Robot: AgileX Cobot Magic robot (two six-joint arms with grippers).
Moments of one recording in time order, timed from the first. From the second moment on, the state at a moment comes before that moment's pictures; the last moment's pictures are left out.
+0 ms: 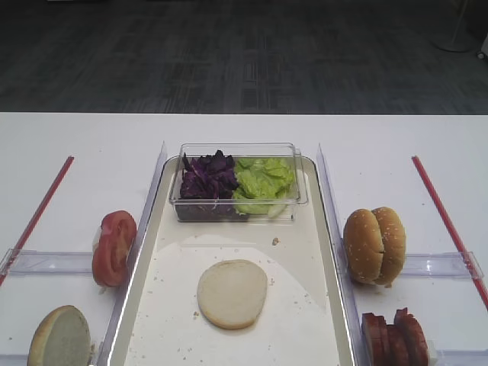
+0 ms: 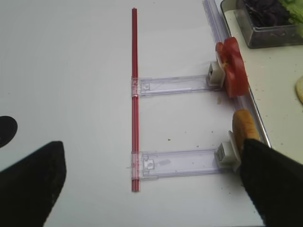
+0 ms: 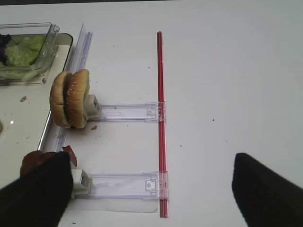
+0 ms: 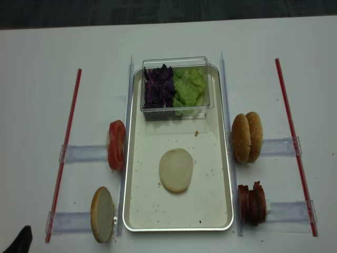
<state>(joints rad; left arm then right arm) -0.03 -0.02 -0.49 0.05 1.19 -0.05 0.00 -0.02 -0.48 0.06 1.14 0.01</state>
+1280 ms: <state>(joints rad) -0.03 -0.02 -0.49 0.05 1.19 -0.05 0.00 -0.02 -0.48 0.06 1.14 0.01</state>
